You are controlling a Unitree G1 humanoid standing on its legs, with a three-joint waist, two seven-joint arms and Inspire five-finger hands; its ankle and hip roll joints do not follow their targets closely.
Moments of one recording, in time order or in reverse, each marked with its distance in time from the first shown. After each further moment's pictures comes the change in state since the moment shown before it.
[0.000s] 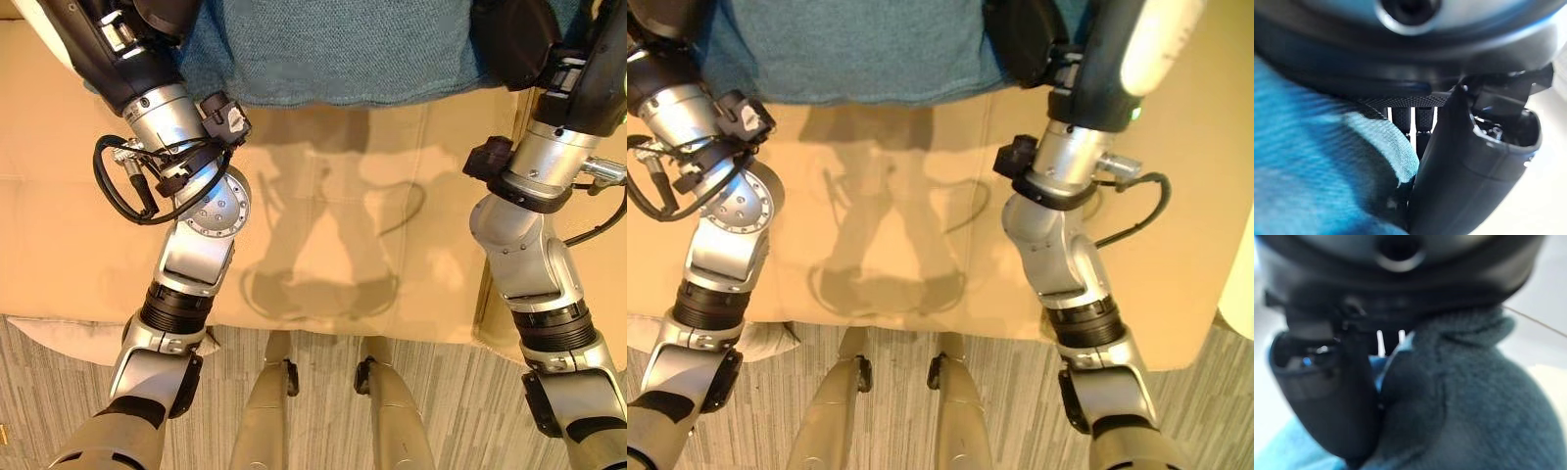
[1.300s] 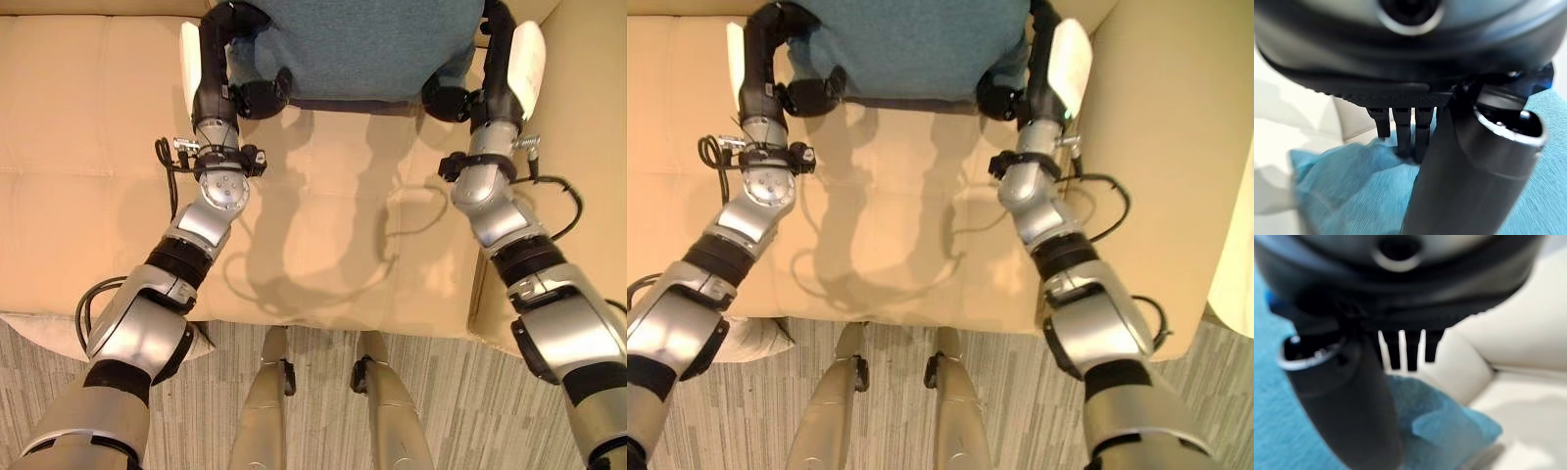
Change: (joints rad) left arm -0.182 0.101 -0.324 0.873 -0.275 0.009 -0.341; right arm -0.291 0.048 0.270 1.007 0.426 -0.027 0.189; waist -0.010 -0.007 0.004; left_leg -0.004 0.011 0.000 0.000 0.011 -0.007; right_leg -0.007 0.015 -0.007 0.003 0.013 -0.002
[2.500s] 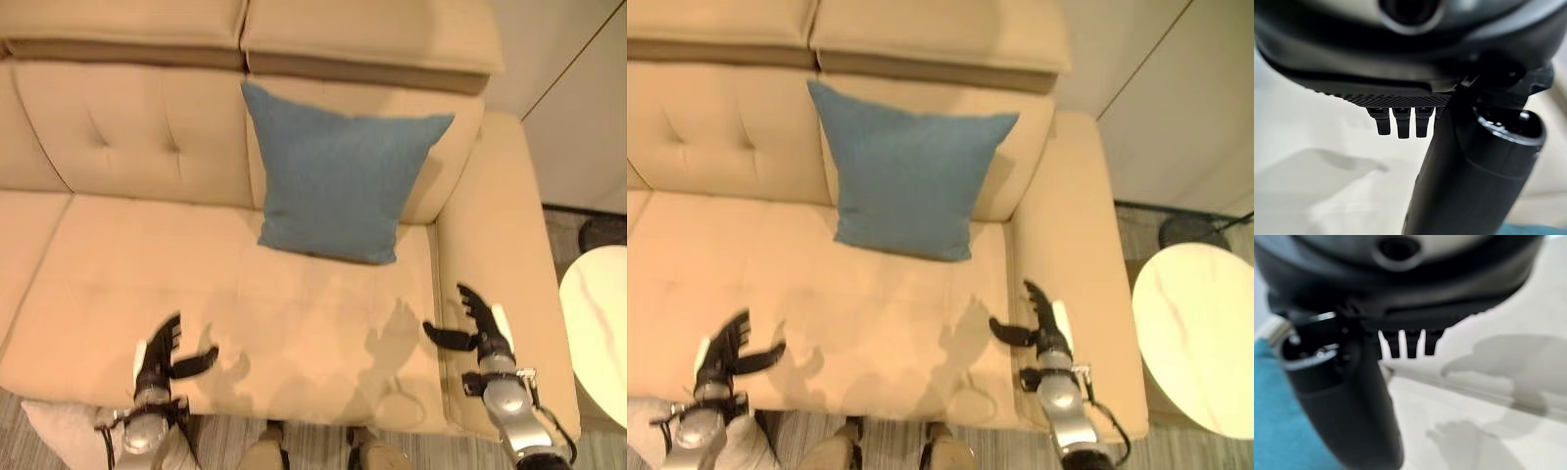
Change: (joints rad) left arm 1.258 -0.119 0.508 -0.011 0.001 0.044 -0.423; right arm 1.109 0.101 -0.345 -0.189 0.054 -0.049 0.447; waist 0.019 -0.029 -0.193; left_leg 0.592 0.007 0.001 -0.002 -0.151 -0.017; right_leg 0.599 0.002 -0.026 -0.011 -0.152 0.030
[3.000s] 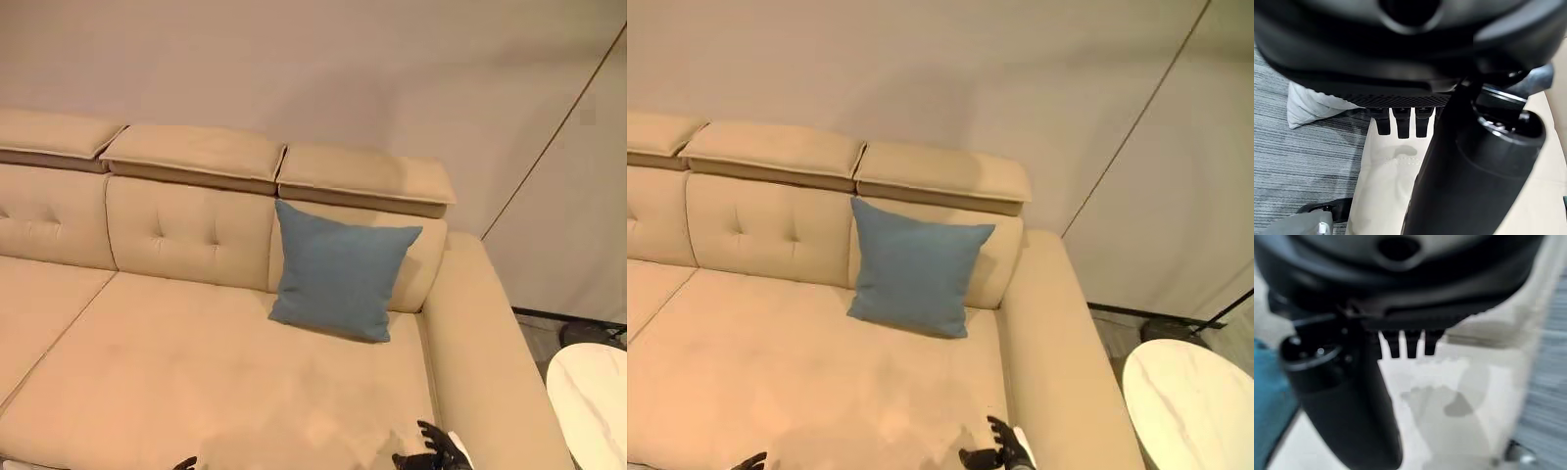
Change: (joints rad) left arm 0.032 -0.073 -0.052 0.382 0.109 0.045 -0.070; right arm 0.120 0.151 0.102 0.426 -0.012 0.014 0.084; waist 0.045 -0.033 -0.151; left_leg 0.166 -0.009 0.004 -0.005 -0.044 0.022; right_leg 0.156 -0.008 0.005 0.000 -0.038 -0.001
